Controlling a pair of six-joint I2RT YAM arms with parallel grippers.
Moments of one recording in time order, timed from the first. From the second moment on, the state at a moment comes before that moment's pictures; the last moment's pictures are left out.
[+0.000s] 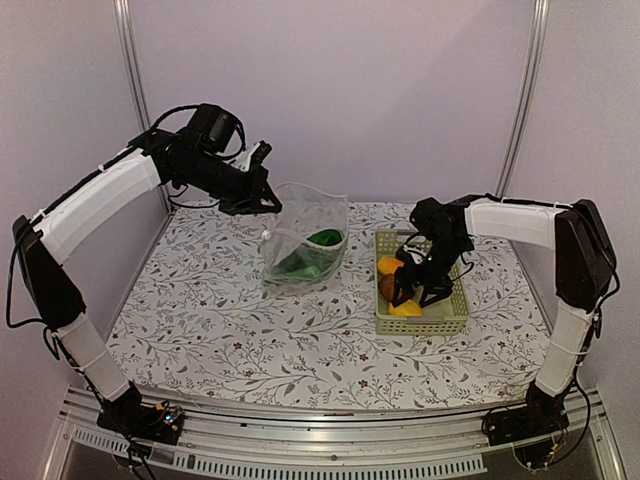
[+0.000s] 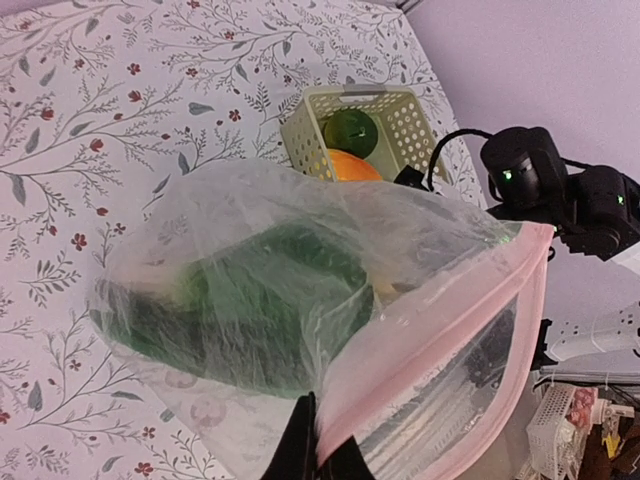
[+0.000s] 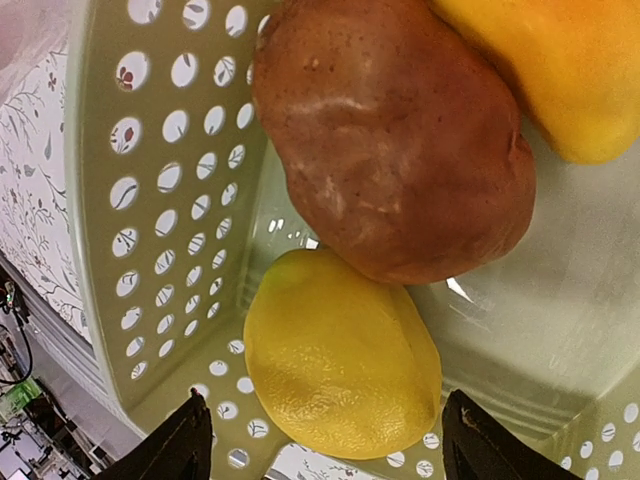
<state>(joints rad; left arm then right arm) -0.57 1.68 1.78 -0.91 0.37 -0.45 0.52 1.86 1.39 -0.97 -0.35 0.29</state>
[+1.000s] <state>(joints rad) -0.57 1.60 1.65 -0.89 0.30 -0.44 0.49 1.83 1.76 -0.98 -0.25 0.18</state>
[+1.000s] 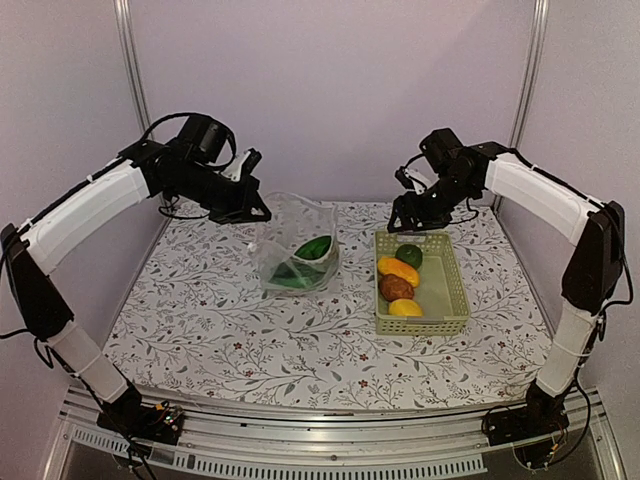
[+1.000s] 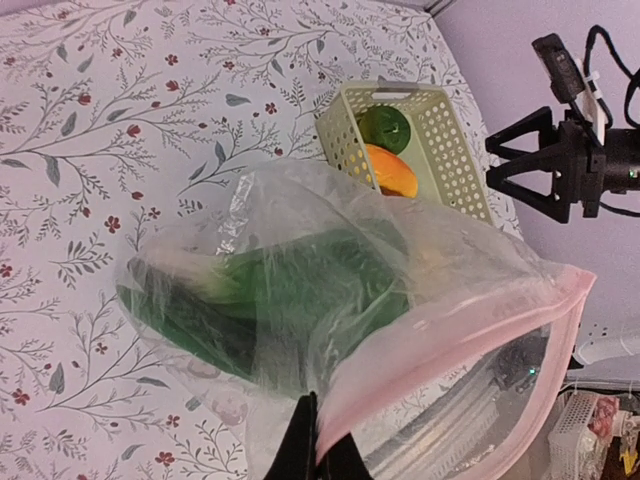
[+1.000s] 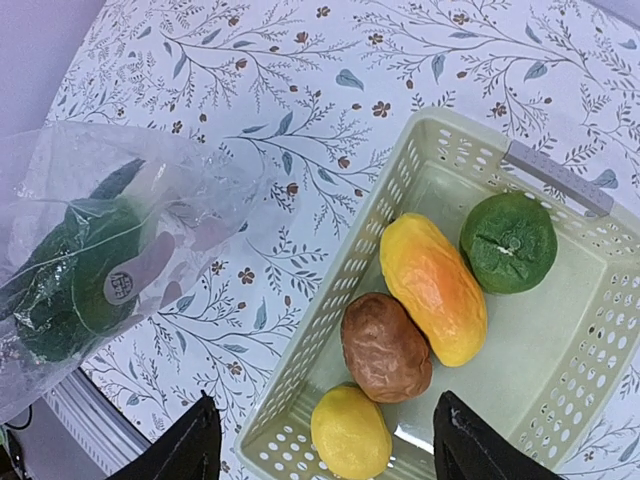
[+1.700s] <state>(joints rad) -0.57 1.62 1.66 -0.86 0.31 -0.46 0.36 2.01 1.84 -0.94 -0.15 0.25</state>
